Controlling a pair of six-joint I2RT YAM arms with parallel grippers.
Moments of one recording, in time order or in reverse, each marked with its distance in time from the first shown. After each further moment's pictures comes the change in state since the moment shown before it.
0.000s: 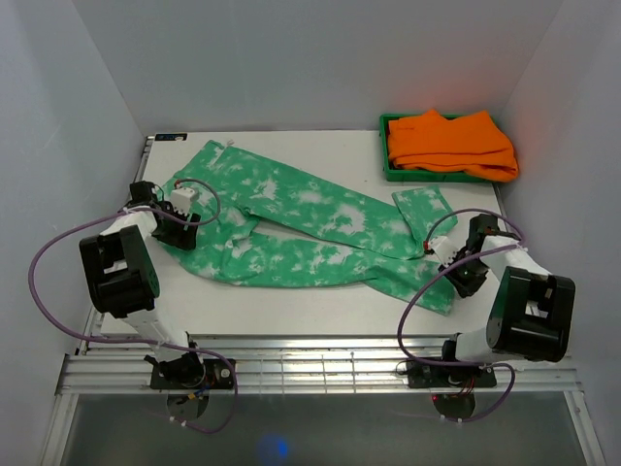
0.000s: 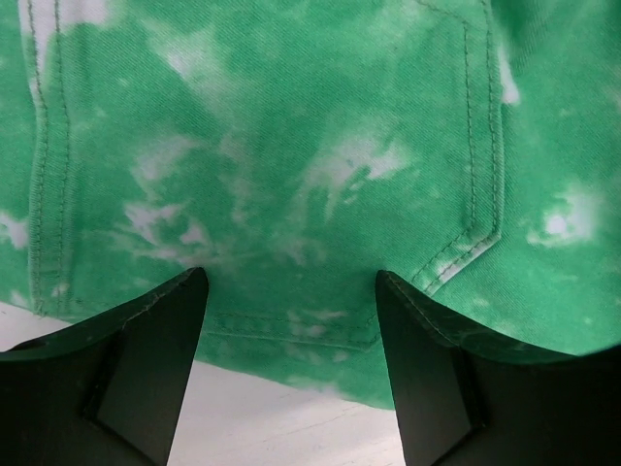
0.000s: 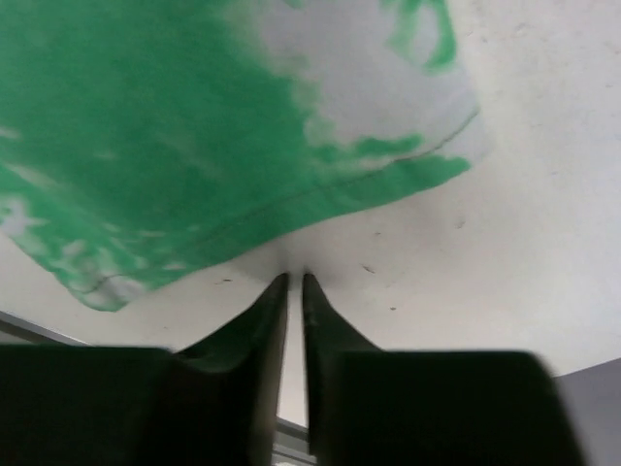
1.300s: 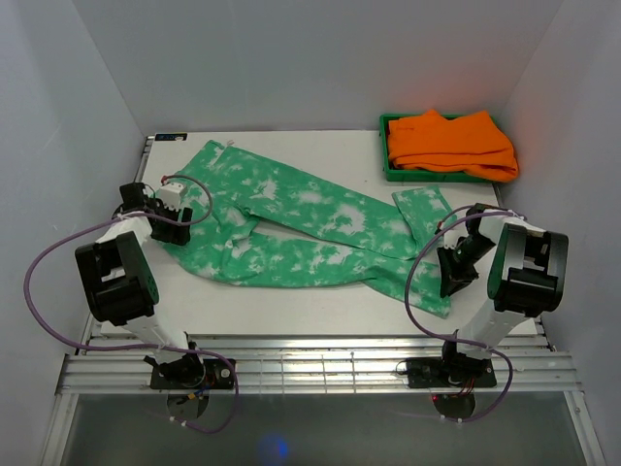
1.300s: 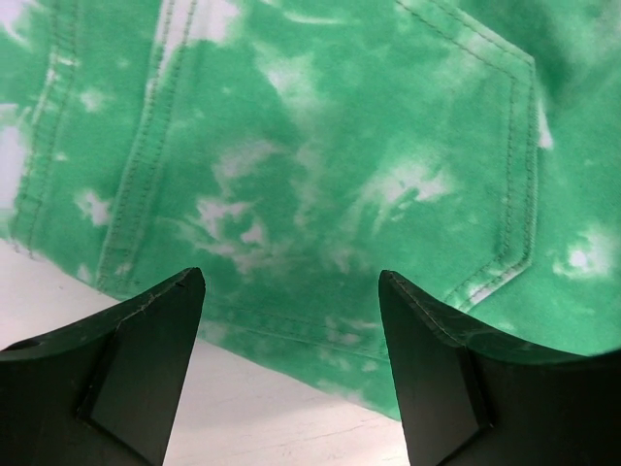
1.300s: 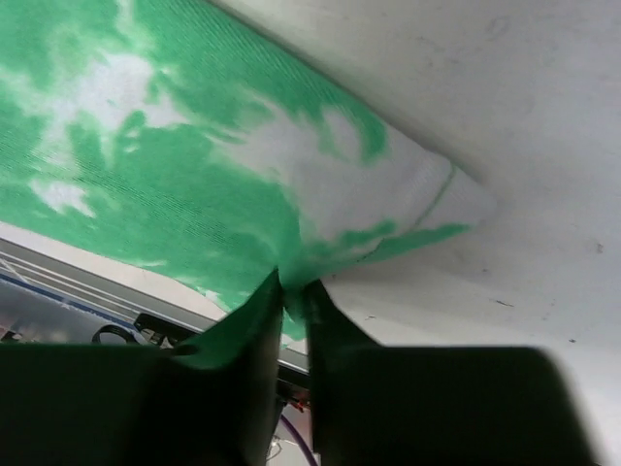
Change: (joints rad) left arm 0.038 -0.051 -0.049 0.121 0.010 -0.086; right arm -0.010 0.306 0.250 -0.207 -0.156 0.648
